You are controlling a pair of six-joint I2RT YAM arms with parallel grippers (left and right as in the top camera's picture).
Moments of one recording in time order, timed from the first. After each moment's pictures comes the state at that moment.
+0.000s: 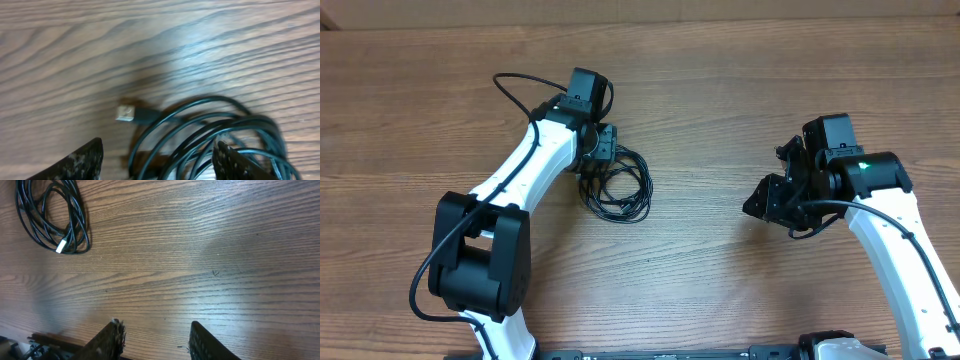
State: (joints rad) left arm -0.30 1.92 1.39 -0.67 -0.07 -0.20; right arm 0.11 1.36 1.11 -1.16 -0.37 0.31
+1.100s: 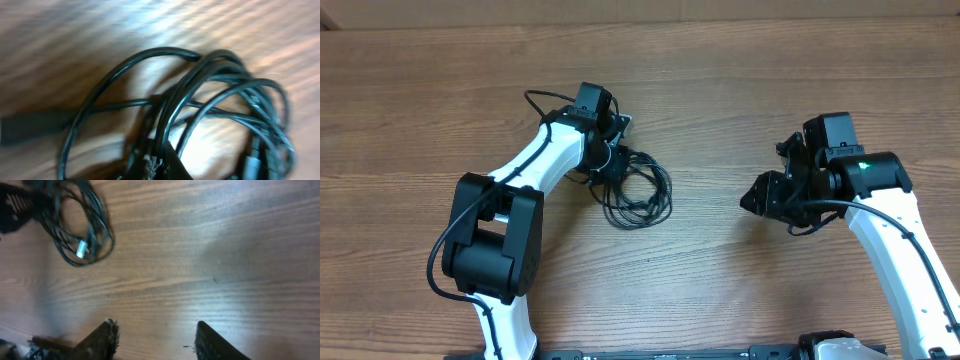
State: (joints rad) left arm -0.31 2.02 1.36 -0.68 0.30 0.00; right arm 0.11 1.36 1.11 -1.12 -0.37 0.30
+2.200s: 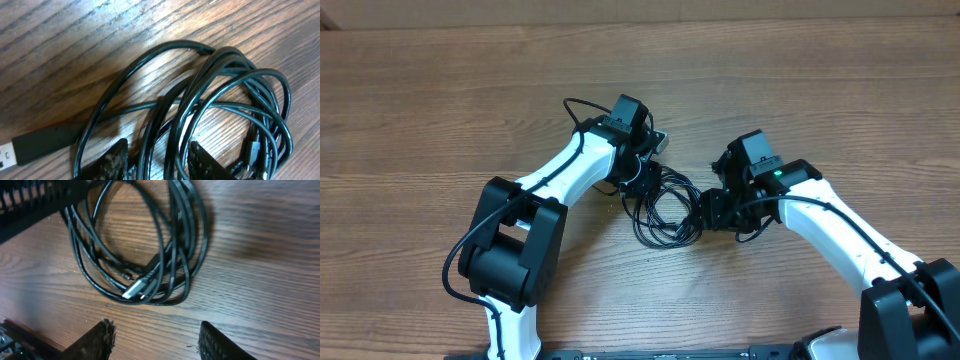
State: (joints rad) left arm -0.45 2.02 1.36 -0.70 0.34 -0.03; right arm 0.37 1.57 0.96 -0.77 -0.41 0.37
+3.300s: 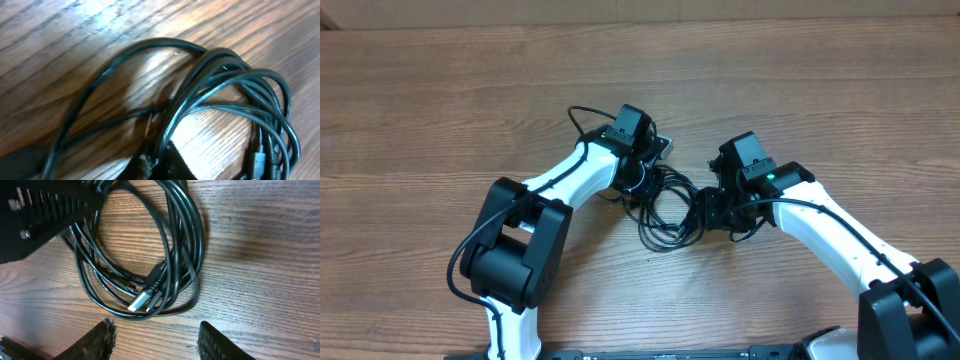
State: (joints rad) left arm -0.47 2.02 1.28 -0.57 0.37 -0.02; right arm 0.40 1.57 0.96 -0.73 -0.35 0.46
